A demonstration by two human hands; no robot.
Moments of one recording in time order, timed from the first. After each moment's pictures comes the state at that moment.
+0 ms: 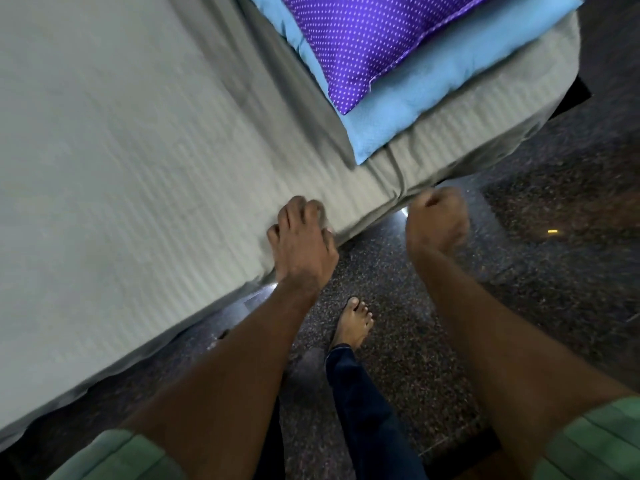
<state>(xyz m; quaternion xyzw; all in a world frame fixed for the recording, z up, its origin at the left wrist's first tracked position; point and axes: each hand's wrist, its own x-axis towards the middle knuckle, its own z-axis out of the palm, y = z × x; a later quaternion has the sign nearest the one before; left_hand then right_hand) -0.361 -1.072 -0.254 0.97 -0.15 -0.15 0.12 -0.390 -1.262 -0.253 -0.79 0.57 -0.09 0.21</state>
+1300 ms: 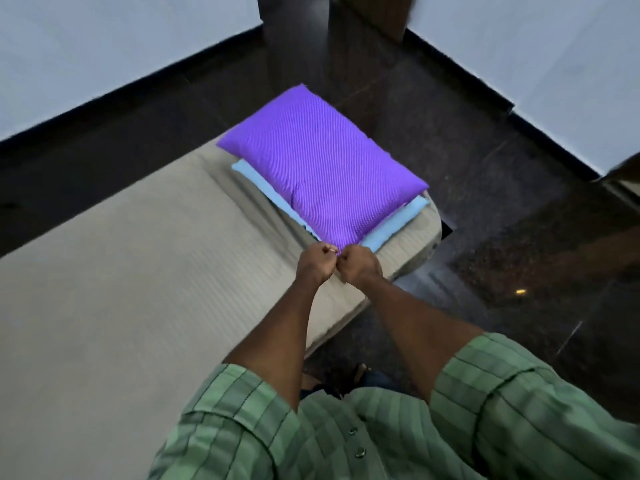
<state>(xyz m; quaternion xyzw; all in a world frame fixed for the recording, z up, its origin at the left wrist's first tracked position) -0.227 -1.088 0.076 0.86 -0.08 -0.35 0.36 -0.290 -1.192 0.066 -0.88 0.35 0.17 0.28</state>
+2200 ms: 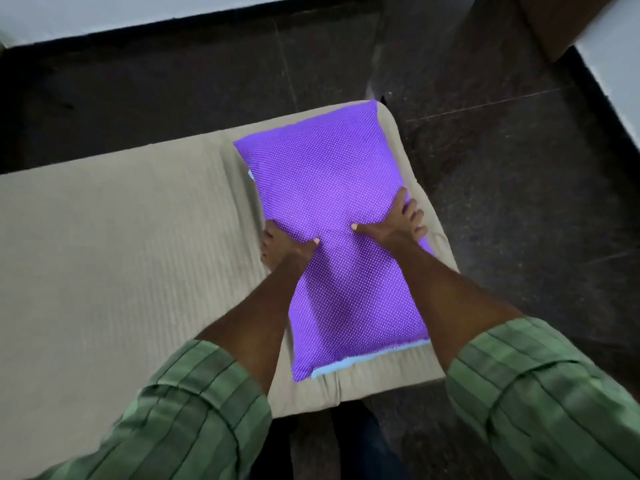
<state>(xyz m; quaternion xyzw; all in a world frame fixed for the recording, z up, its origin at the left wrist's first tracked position) 0.031 -1.230 -0.021 0.87 0.30 -0.16 0.34 0.049 -1.451 0.006 -0.89 0.31 0.21 0.26</state>
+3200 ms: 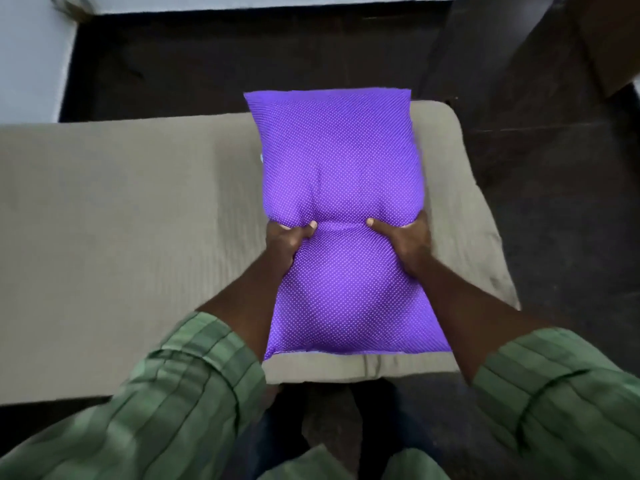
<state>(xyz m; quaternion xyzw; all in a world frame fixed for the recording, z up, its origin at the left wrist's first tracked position) -0.018 -1.084 -0.032 0.63 0.35 -0.12 0.69 -0.020 -1.341 0.006 -0.81 0.32 0.11 0.49</state>
